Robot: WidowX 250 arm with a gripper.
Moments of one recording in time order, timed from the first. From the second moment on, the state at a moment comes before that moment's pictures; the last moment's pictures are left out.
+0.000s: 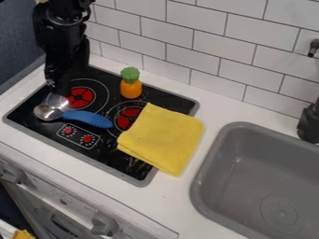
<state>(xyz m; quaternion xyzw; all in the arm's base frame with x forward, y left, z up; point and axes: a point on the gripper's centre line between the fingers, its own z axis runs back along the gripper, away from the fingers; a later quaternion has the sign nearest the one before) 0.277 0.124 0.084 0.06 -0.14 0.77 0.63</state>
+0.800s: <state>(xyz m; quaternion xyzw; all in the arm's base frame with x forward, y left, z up) 0.279 0.122 0.017 0.05 -0.08 0.74 0.67</state>
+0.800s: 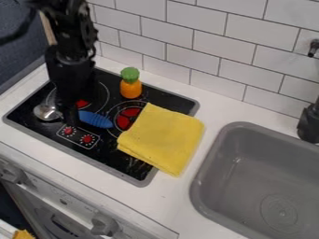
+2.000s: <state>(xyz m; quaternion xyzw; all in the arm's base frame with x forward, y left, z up) 0.272 0.156 0.046 0.07 -0.10 0.64 0.76</state>
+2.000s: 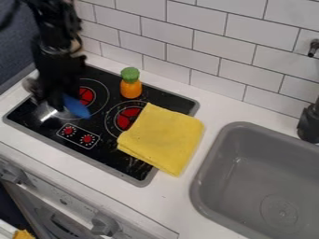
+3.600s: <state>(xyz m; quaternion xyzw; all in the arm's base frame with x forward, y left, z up) 0.326 0.198 0.003 0.08 -0.05 0.12 0.99</state>
